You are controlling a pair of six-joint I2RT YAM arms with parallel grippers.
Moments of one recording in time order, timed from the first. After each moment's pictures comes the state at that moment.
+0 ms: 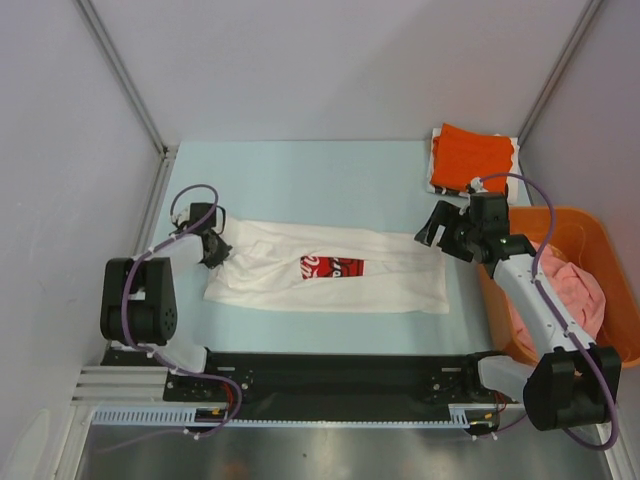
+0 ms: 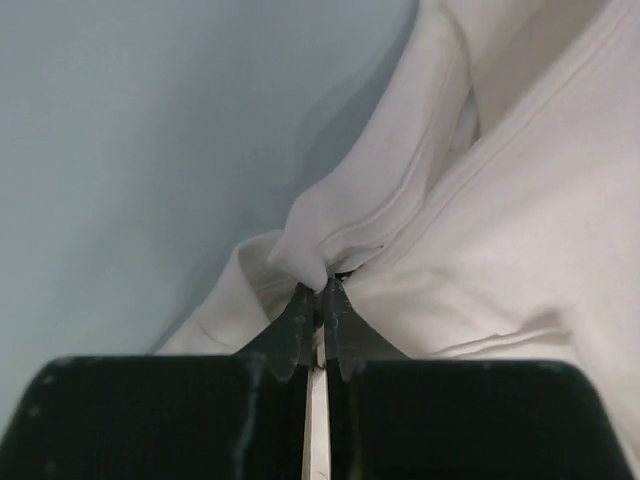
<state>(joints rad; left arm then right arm) 0.00 1.55 0.79 -0.30 -0.23 -0.74 0.11 1.14 0.90 -0.51 -0.20 0.48</state>
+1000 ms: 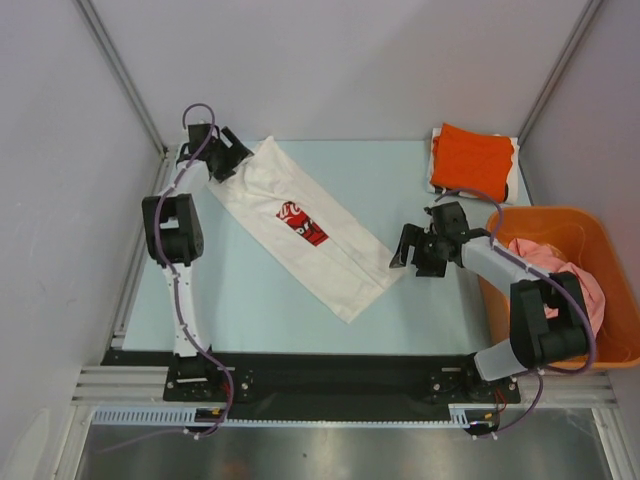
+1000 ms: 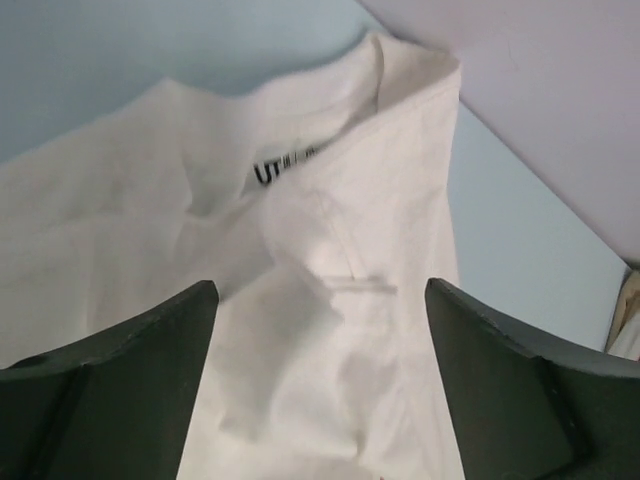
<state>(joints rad) 0.07 2.47 2.08 -0.26 0.24 -0.68 0.24 1.44 0.84 -0.42 -0.29 0.47</state>
